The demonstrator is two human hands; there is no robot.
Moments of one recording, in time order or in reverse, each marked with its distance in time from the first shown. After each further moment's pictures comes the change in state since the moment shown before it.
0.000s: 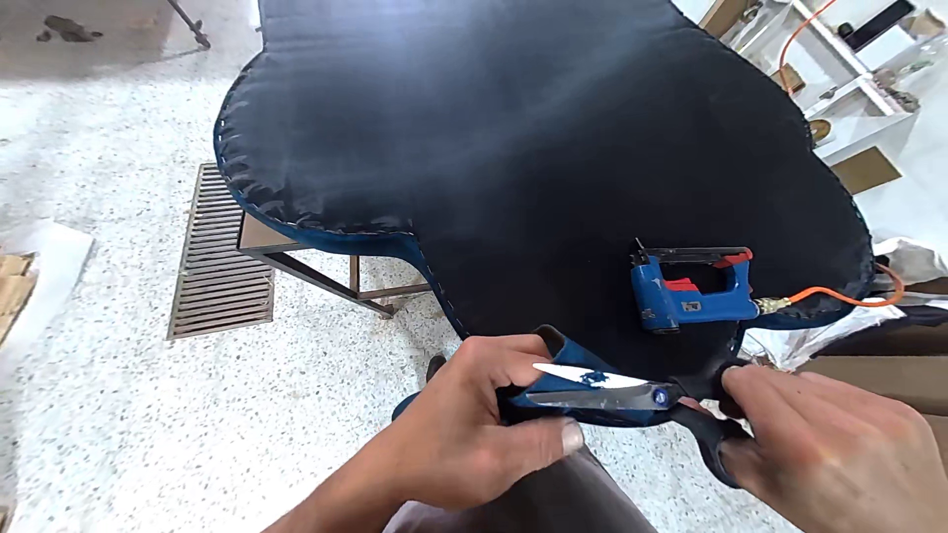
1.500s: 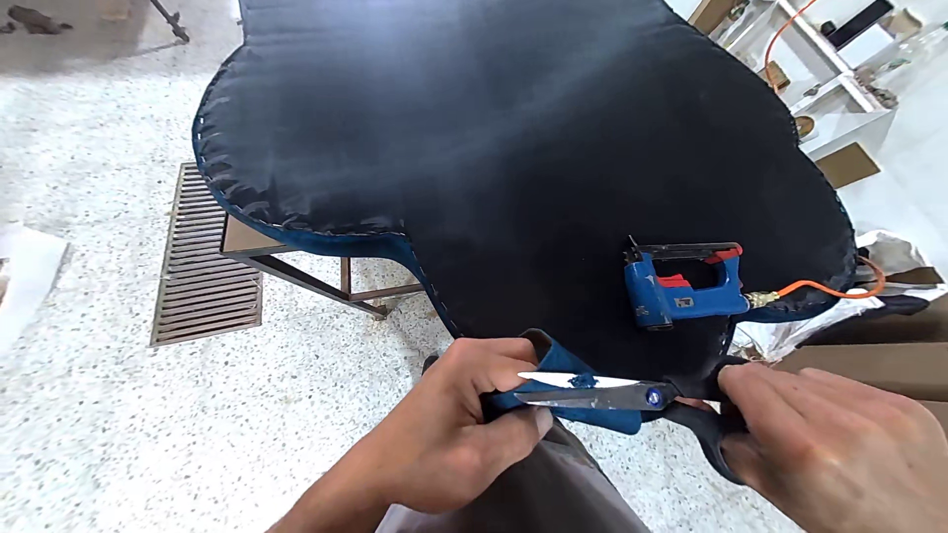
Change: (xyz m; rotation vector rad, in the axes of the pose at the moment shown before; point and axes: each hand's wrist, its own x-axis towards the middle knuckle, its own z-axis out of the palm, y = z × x) left_hand -0.005 -0.005 -0.009 0.016 -0.016 0.036; right_hand 0.006 -0.003 -0.010 -0.025 -0.035 -0.019
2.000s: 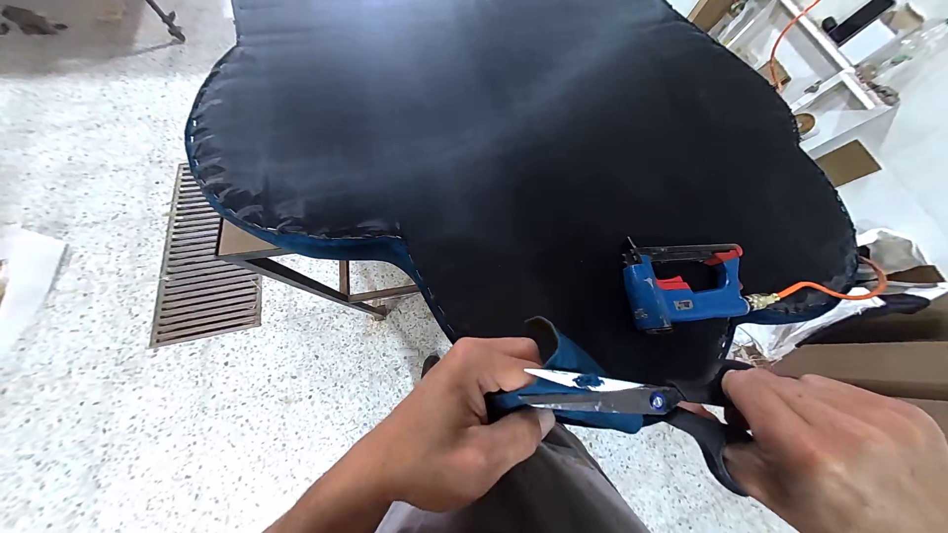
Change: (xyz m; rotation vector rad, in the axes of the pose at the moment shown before) left_hand 0.008 -0.002 -0.001 0.010 -0.022 -0.010; right_hand -0.003 0.004 -0.001 0.019 -0.029 0.012
